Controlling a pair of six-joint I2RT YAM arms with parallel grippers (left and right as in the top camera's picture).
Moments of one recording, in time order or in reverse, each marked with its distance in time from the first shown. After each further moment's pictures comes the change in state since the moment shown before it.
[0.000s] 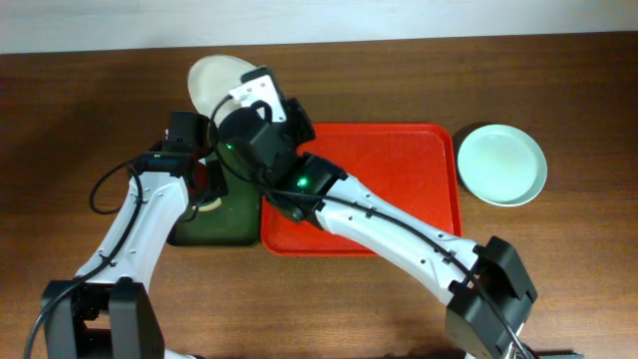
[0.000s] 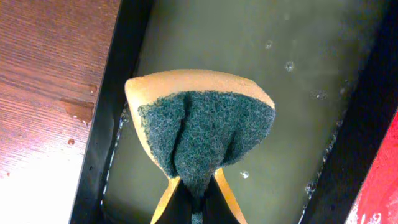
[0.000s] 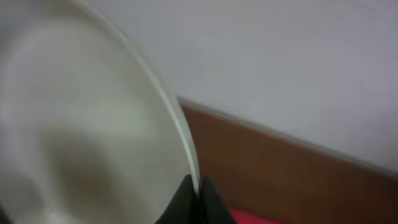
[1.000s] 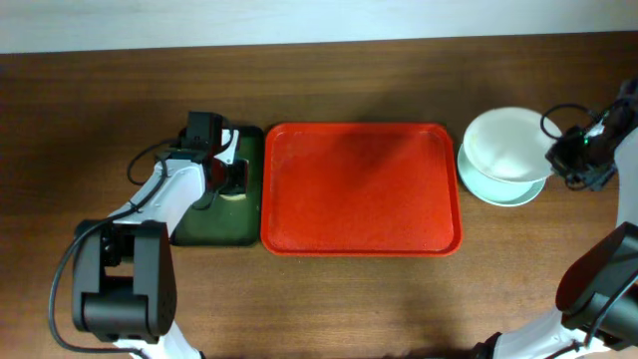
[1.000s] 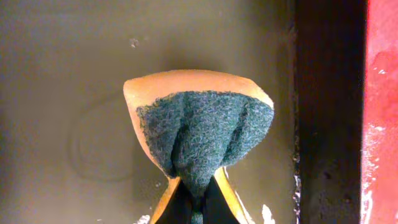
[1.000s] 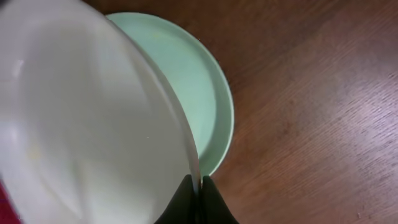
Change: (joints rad) left arm -0.014 0.223 0.000 0.261 0.219 0.315; right arm -1.372 -0.093 -0.139 -0.721 -0.901 0.214
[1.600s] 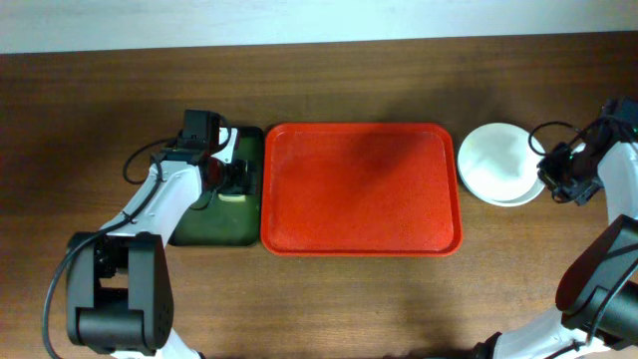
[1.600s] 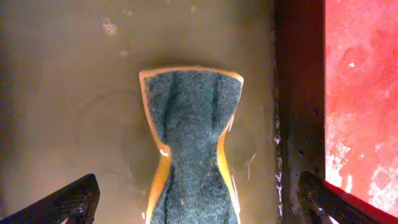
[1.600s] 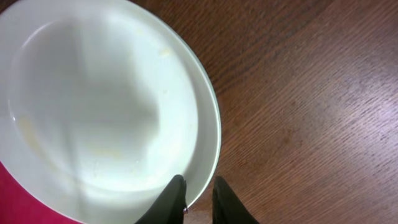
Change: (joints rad) left arm 0.000 -0.055 0.000 -0.045 0.010 0.005; right arm 0.000 0.002 -0.167 0.160 0.037 0.027
